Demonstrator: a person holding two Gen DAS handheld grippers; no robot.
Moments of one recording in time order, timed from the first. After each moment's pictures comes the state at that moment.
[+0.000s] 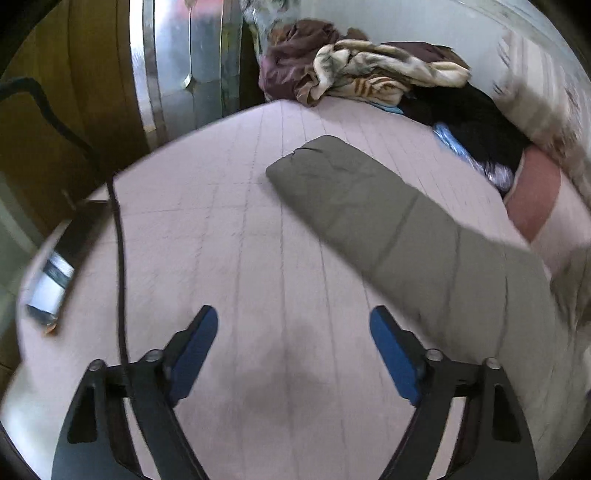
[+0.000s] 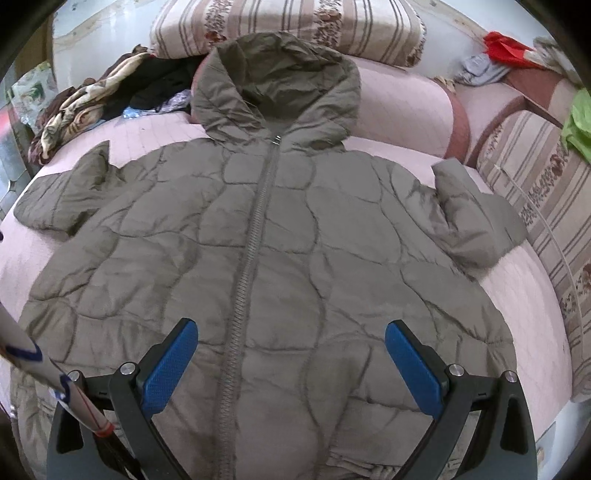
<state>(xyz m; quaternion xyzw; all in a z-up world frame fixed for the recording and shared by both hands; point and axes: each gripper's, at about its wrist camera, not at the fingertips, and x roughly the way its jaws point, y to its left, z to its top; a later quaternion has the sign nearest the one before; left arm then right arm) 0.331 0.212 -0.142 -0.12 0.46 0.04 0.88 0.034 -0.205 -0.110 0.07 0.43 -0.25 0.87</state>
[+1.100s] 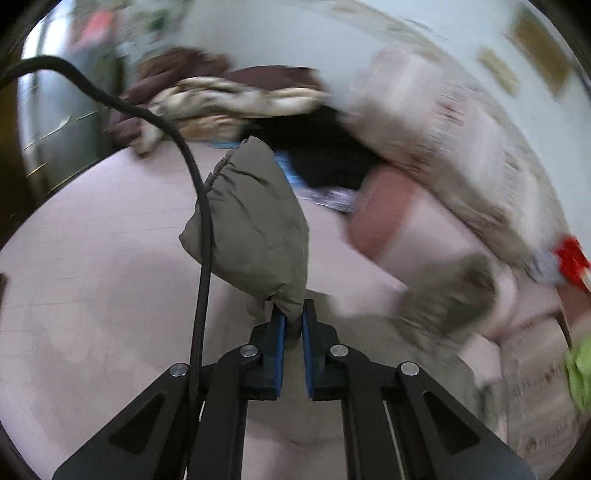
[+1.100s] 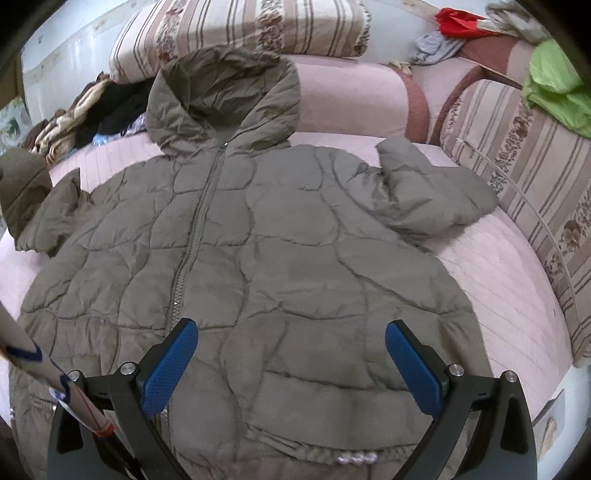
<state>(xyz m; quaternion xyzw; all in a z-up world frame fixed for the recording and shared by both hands) 0.324 0.056 -0.003 -0.15 0.41 -0.19 0.88 -0.019 -0.239 -0.102 0.12 0.40 -0.29 0.86</state>
